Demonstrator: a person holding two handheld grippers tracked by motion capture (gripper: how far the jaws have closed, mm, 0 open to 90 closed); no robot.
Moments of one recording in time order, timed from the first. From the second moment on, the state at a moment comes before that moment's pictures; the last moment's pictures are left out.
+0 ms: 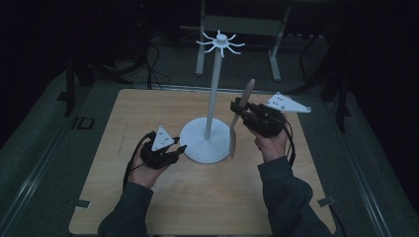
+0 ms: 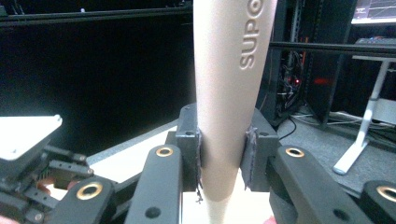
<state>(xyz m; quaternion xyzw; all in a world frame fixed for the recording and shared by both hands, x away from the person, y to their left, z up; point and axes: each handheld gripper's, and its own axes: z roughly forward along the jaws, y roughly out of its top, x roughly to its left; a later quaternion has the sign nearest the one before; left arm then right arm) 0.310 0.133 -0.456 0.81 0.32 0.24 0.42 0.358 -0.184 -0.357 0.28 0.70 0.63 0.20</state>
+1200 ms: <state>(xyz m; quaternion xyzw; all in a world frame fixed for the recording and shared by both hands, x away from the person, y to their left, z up) 0.296 0.163 -0.489 0.81 0.36 0.24 0.40 0.385 -0.172 -0.324 0.29 0.72 0.59 0.24</state>
